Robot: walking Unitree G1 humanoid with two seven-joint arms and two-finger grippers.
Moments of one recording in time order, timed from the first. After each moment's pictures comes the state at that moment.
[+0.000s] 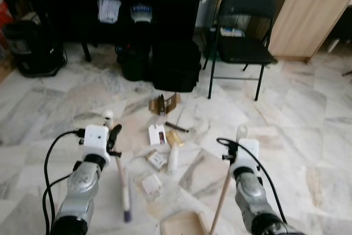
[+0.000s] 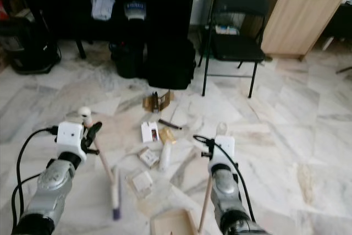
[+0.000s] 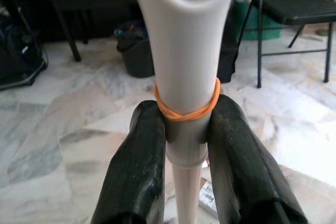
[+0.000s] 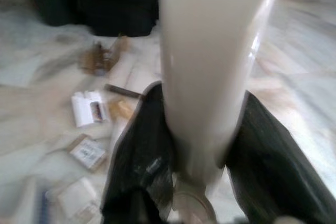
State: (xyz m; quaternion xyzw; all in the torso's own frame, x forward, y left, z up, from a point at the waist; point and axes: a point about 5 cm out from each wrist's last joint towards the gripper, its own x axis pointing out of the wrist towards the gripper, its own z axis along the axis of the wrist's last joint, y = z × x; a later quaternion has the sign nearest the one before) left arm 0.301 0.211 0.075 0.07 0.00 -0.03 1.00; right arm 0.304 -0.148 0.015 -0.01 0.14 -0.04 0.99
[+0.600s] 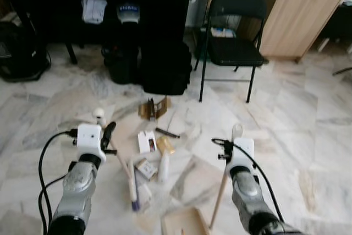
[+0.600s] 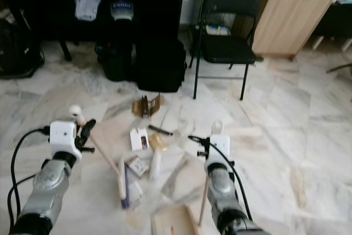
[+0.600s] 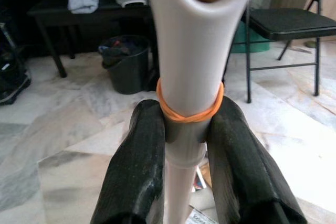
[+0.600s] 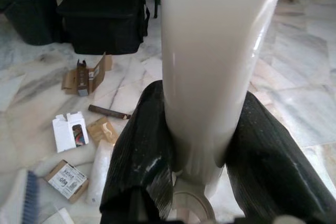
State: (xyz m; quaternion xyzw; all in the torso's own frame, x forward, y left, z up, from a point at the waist) left arm 0.304 0.212 0.083 0.06 -0.02 -0.02 1.00; right arm 0.302 -0.150 0.018 -0.03 0.11 -0.04 0.99
